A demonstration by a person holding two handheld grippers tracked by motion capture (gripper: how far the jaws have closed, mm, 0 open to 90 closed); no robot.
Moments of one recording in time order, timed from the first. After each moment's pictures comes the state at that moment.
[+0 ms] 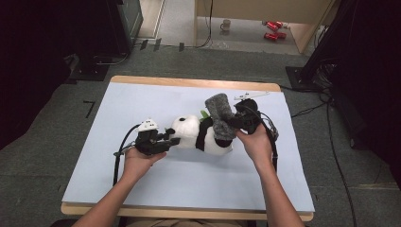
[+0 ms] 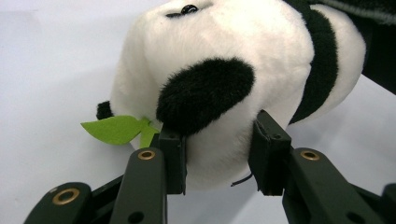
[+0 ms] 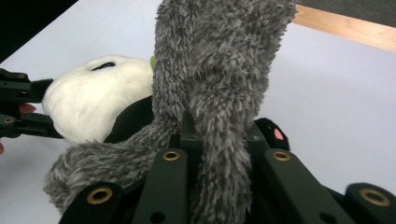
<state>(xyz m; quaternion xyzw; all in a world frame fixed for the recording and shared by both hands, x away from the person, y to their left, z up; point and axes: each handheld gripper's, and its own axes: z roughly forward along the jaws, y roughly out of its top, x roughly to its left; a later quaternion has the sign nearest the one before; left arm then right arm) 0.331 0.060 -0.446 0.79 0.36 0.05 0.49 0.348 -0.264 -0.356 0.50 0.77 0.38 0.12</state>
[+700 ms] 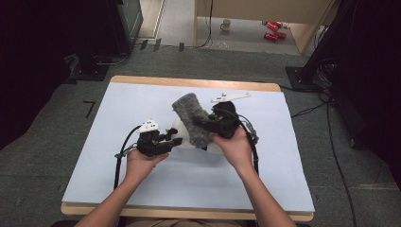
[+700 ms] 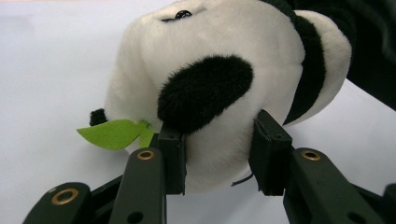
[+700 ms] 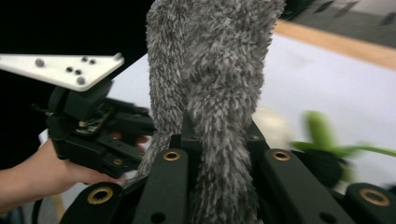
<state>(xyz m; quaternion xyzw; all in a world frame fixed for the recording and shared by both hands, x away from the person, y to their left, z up) 0.321 0.053 -0.441 0.78 0.37 0.05 0.51 0.325 -0.190 -0.337 0.41 0.78 0.47 0.05</state>
